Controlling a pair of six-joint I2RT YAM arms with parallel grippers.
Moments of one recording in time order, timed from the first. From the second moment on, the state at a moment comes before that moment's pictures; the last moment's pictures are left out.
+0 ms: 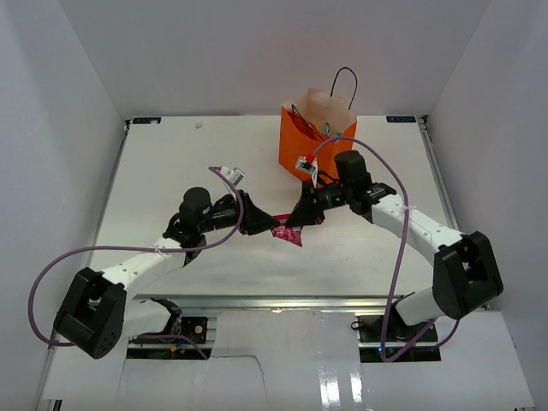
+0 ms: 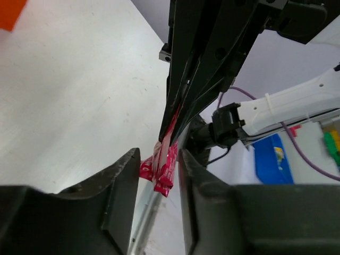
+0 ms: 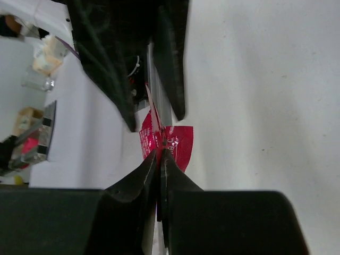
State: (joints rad) left arm -0.51 1.21 0.56 0.54 0.77 -0.71; right arm 0.52 1.44 0.98 -0.13 -1.13 0.12
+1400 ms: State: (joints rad) left arm -0.51 0.69 0.52 0.08 0.17 -0.69; right arm 0.10 1.47 1.59 -0.30 -0.47 -0.15
